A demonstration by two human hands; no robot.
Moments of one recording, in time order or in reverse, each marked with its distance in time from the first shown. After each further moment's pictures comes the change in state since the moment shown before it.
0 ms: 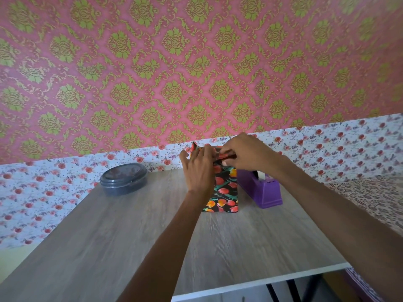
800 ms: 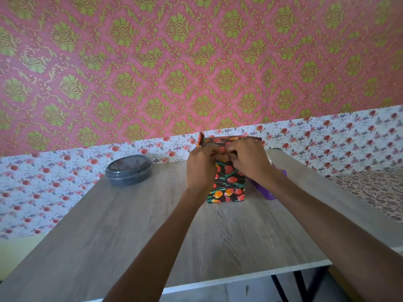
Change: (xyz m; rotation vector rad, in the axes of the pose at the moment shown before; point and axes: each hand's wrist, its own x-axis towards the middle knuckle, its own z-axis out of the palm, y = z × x) left_hand -0.007 -0.022 -0.002 -0.494 -0.030 -0.042; right_hand -0.003 -0.013 0.055 -0.024 0.268 0.147
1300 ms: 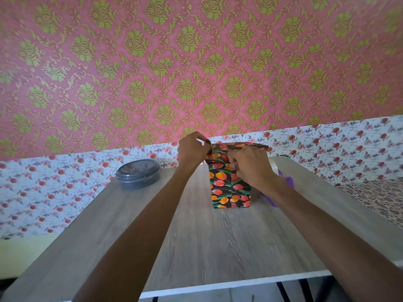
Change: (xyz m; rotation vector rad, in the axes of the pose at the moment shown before) left_hand 0.063 -0.007 -0.042 -0.047 -0.130 -0.396; right_hand -0.006 -0.012 -0.007 -0.173 -0.021 -0.066
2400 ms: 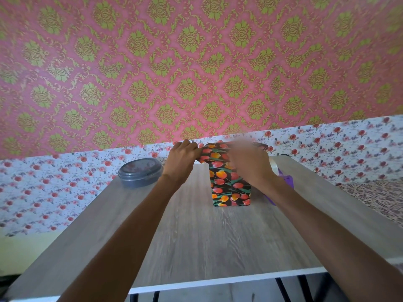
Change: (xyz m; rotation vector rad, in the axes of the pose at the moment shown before) left_hand -0.014 -0.048 -0.021 0.817 0.082 0.813; right_hand -0.004 -0.002 0.002 0.039 0.045 0.050
